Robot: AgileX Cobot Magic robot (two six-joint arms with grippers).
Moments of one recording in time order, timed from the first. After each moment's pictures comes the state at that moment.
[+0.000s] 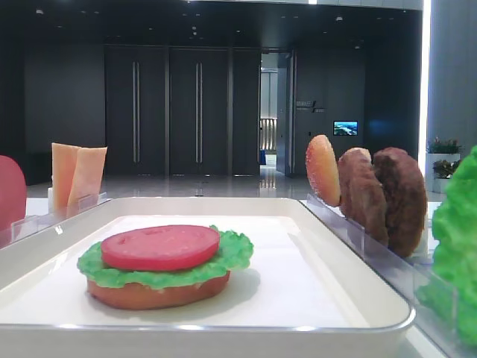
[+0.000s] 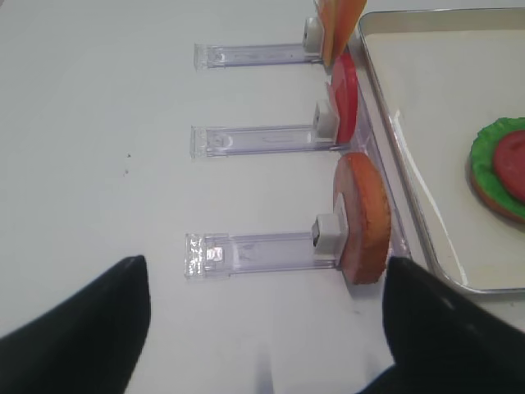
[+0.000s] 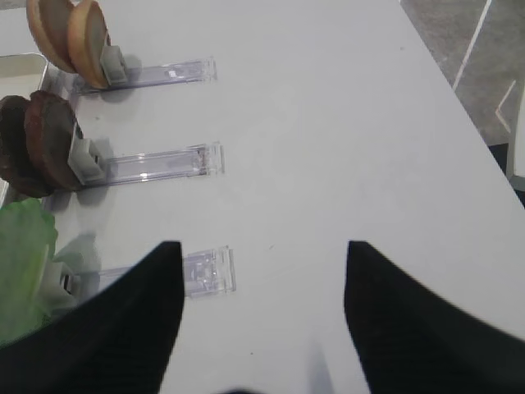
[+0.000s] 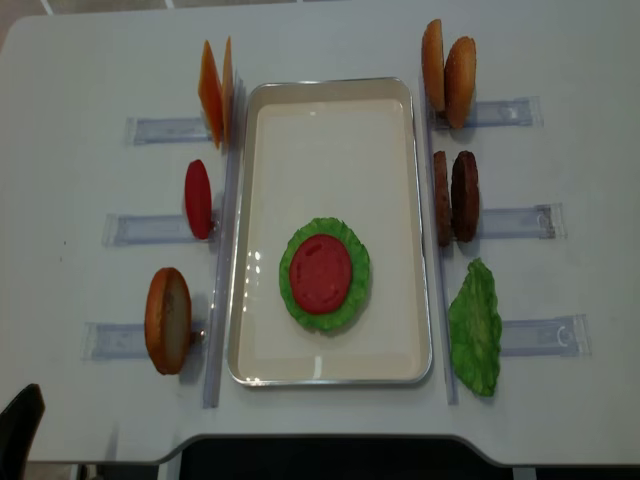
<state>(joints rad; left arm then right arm) -0.02 -0.01 -0.47 0.01 1.11 0.01 -0.08 -0.01 -0.51 0.05 1.13 -0.01</state>
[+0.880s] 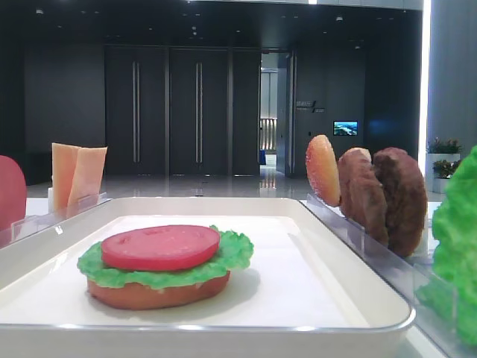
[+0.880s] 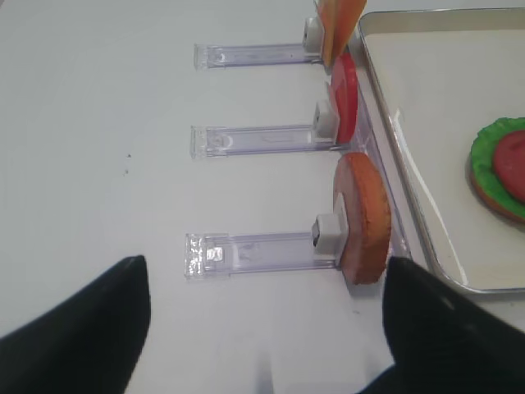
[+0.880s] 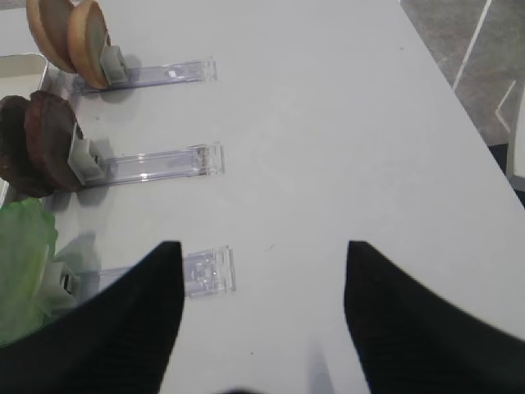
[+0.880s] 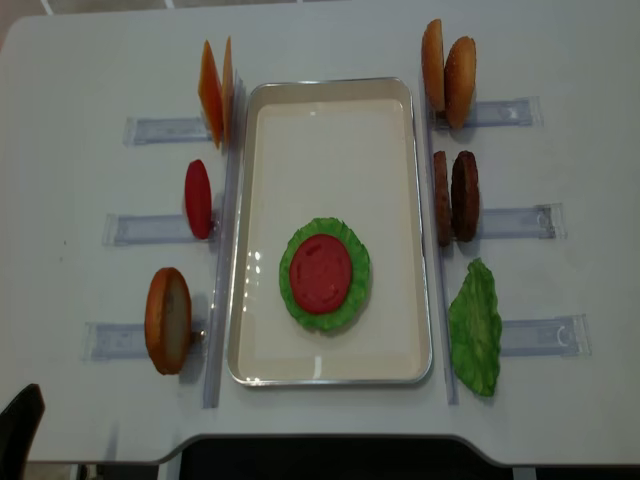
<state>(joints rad) -0.02 -0.01 -0.47 0.01 1.11 0.01 -0.08 -0.01 -0.51 0.05 1.13 -0.01</state>
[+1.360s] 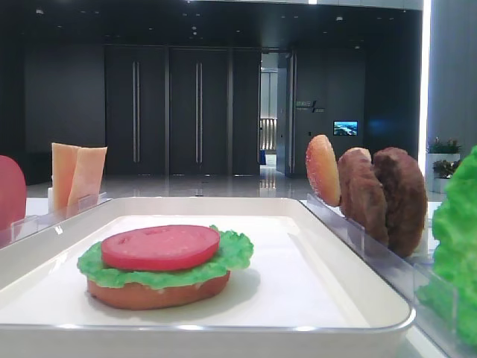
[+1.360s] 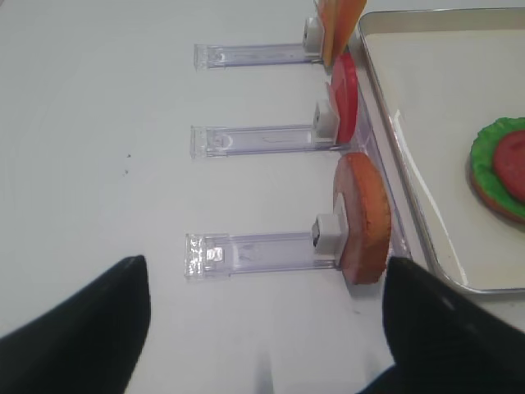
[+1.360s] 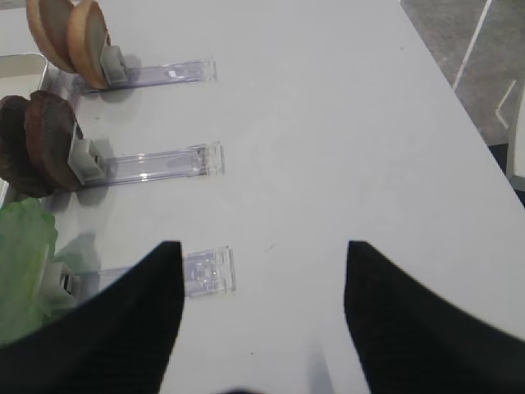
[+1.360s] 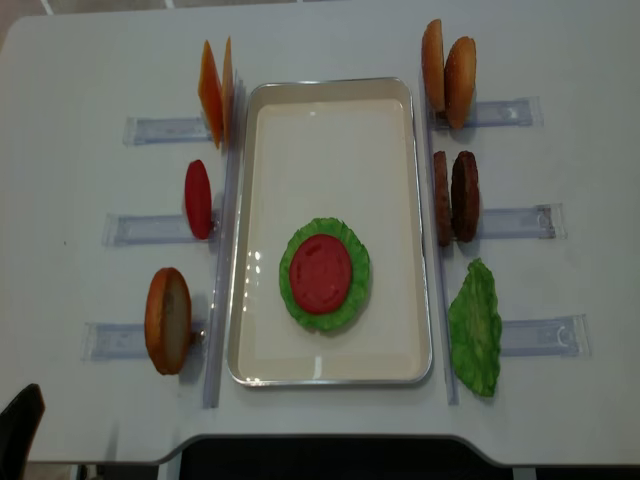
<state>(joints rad) -0.02 -0.01 -0.47 0.01 1.11 0.01 -0.08 -0.01 -0.51 0.05 1.13 -0.01</state>
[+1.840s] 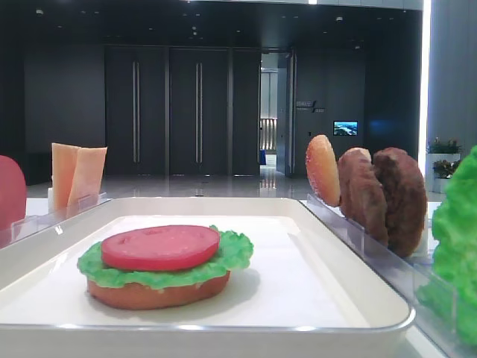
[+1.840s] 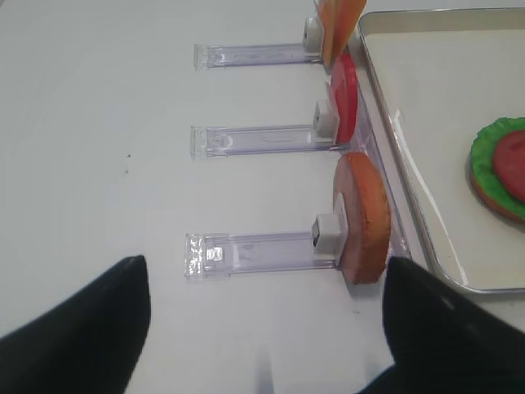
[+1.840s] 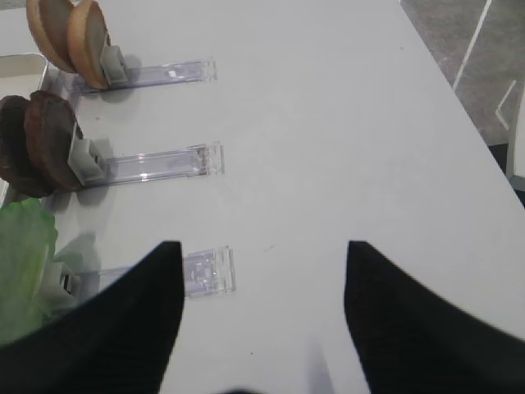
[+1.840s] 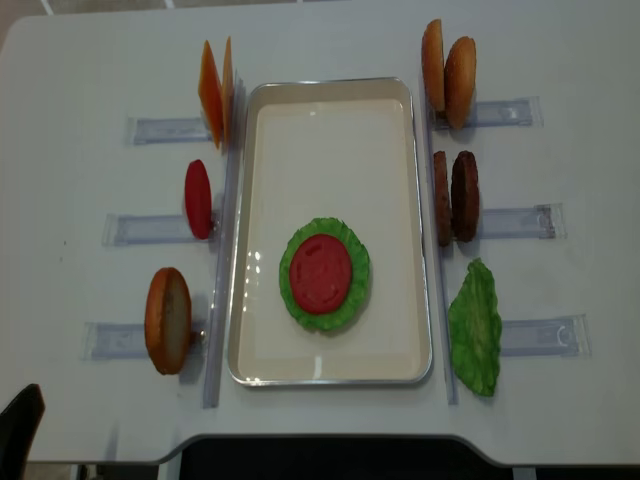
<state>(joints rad) -0.02 -0.01 -0.47 0.01 1.11 0.01 -0.08 -0.01 -0.51 0.05 1.13 -0.01</state>
